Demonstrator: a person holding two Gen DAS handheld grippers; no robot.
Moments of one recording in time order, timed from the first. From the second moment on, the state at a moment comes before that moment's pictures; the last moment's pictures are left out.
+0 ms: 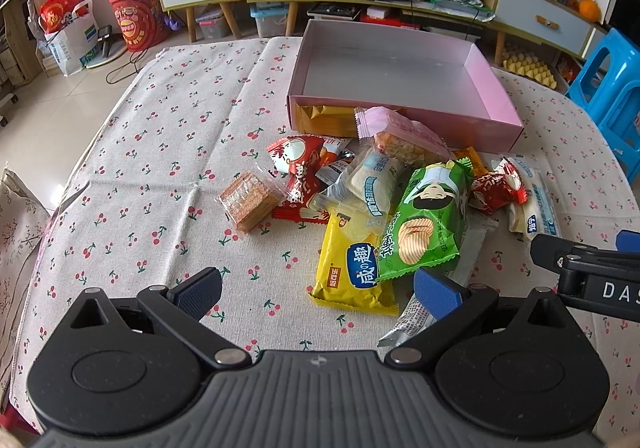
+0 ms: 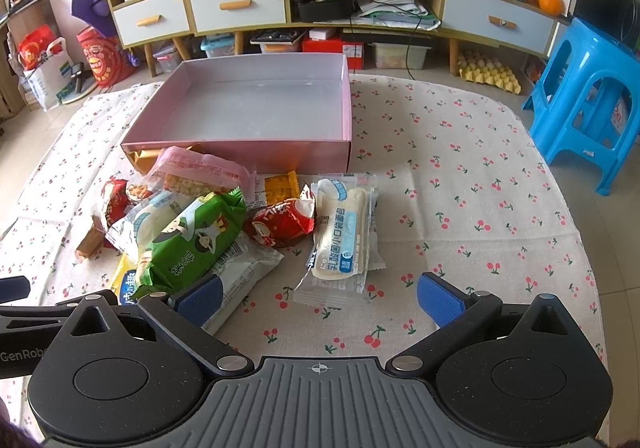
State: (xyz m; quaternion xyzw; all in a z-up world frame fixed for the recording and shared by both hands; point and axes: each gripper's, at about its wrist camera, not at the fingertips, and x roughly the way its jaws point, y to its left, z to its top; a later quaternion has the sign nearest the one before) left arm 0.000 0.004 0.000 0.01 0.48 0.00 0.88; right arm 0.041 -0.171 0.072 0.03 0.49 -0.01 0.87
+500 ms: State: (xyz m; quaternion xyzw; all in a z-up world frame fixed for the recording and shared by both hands) left arm -0.001 0.007 -0.001 0.01 0.48 0.00 0.88; right arm 0.041 -0.171 0.072 0.03 0.49 -0.01 0.87
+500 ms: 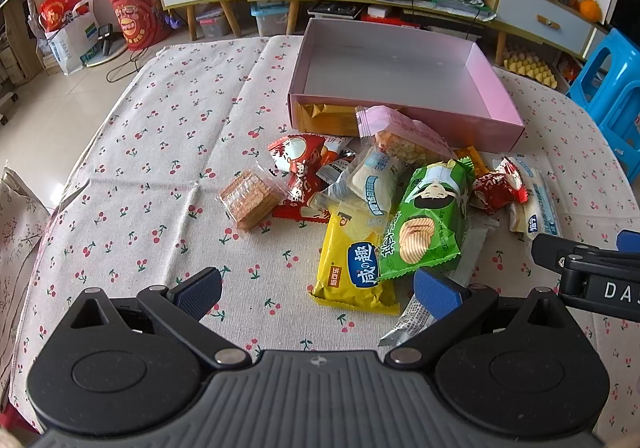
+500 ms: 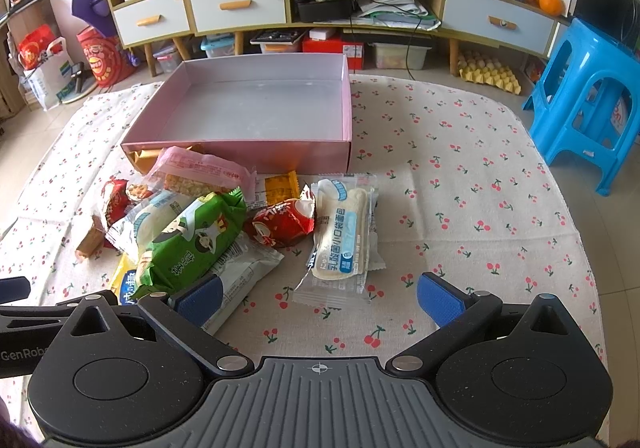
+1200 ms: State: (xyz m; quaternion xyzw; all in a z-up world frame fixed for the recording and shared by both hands) left arm 0.002 0.006 -0.002 0.01 0.48 0.01 0.88; right arm 0.043 -0.172 0.076 0.04 0.49 -0.02 0.87
